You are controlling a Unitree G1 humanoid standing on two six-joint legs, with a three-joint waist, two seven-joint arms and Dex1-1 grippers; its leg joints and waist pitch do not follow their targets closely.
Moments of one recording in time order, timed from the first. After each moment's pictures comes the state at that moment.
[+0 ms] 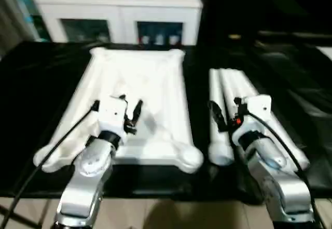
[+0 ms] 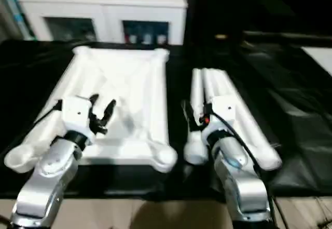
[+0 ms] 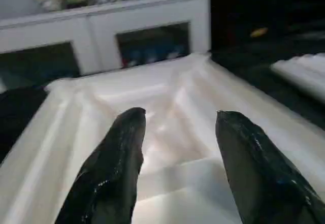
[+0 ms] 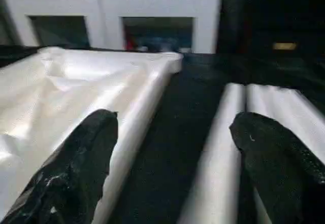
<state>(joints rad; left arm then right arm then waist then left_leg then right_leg) -0.08 0.18 -0.07 -0.21 -0.02 0.28 -0.13 -0.12 -0.12 0.06 -0.22 0.22 0.39 0.11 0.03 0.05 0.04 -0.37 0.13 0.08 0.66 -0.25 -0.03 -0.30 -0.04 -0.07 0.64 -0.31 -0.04</state>
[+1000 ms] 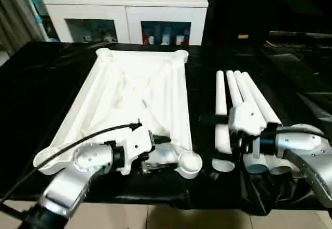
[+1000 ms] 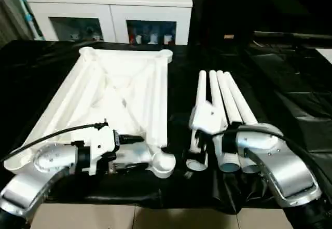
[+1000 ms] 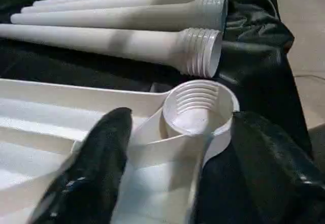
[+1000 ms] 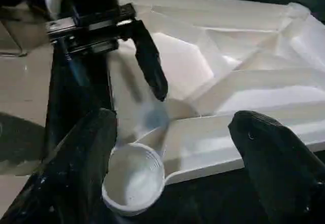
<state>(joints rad) -0.22 0.52 -0.34 -0.05 -0.17 0.14 -0.99 -0.25 -0.69 0.22 -0.29 0.34 0.41 0.97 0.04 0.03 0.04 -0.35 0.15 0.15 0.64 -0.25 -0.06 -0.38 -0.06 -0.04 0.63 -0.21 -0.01</state>
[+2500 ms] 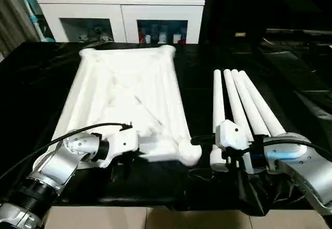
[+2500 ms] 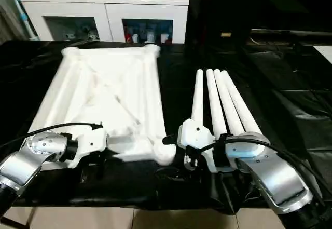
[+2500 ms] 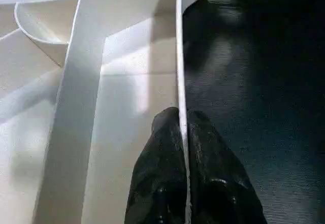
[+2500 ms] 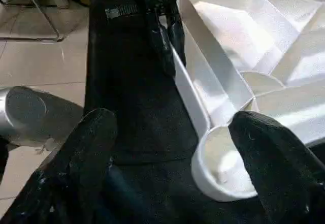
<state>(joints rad) -0.37 0.62 -0.38 0.27 0.00 0.08 -1.11 -0.24 -0.69 0.31 -0.31 0.30 0.49 1.01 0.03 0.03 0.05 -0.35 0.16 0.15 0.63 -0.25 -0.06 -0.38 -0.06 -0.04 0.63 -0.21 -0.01</state>
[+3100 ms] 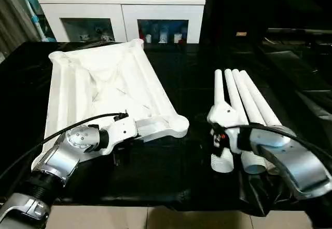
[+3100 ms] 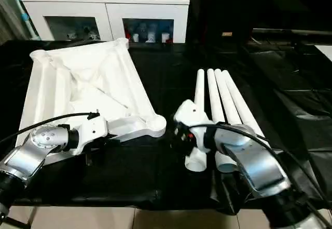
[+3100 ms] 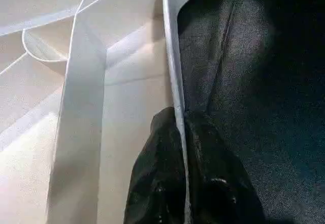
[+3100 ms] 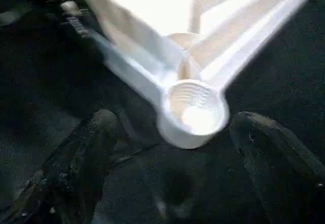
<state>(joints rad) -0.44 0.57 -0.36 0.43 0.07 -0.02 -0.95 -0.34 -0.53 0.28 -0.16 0.17 0.56 0.71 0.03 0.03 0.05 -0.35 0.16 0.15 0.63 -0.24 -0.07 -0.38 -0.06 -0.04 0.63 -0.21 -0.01</state>
